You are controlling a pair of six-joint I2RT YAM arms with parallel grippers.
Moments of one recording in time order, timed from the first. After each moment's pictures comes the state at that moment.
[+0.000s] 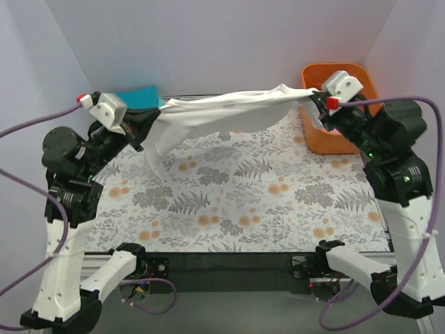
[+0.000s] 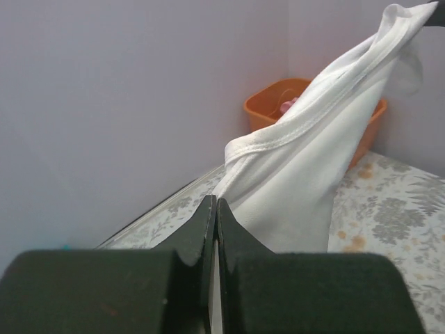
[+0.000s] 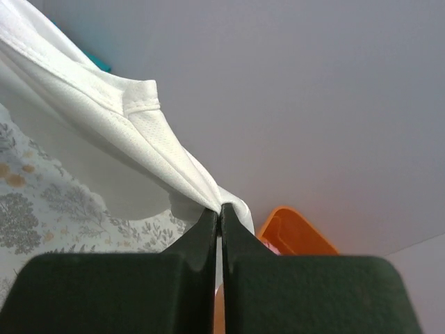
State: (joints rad) left arm -0.21 0.93 1.42 -0.30 0.47 0.08; right arm 0.35 1.07 1.63 -0.56 -0.28 -0.53
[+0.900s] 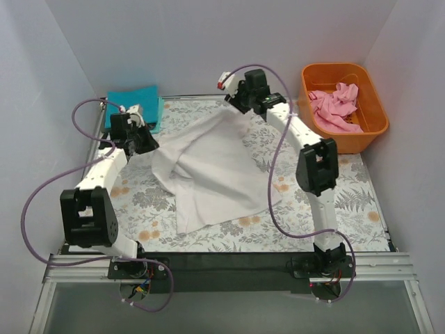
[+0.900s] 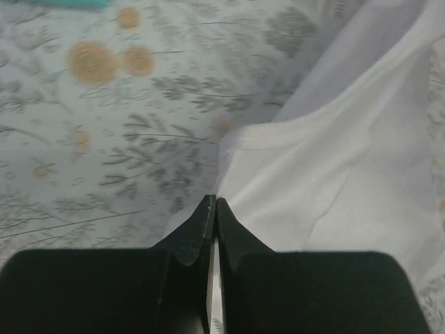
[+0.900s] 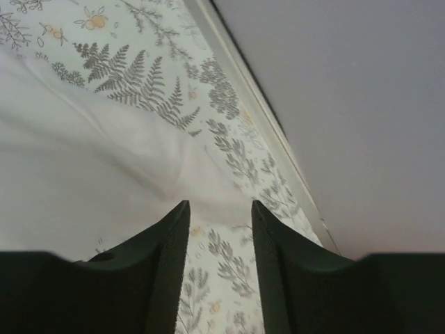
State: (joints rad) left arm -0.02 1.44 1.09 -0.30 0.31 -0.26; right arm 0.45 2.14 2.04 -0.39 -0.17 -0.67
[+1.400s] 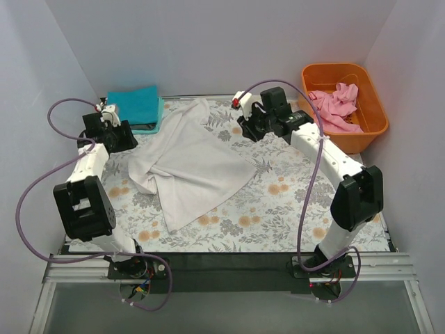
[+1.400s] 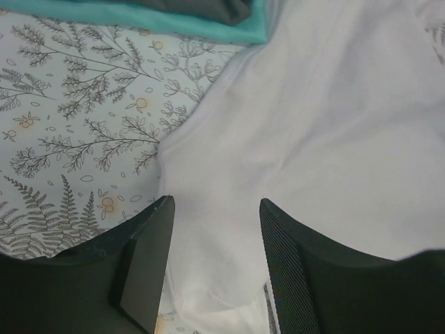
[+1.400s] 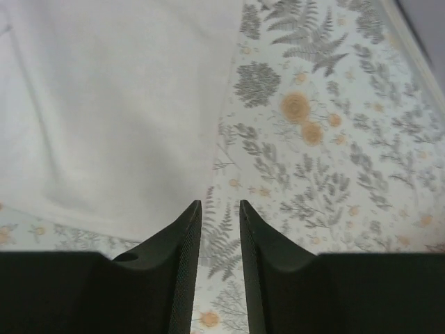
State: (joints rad) left arm 0.27 1.65 1.18 -0.29 0.31 -0.05; right arm 0.51 1.73 1.60 -0.55 -0.29 -0.47
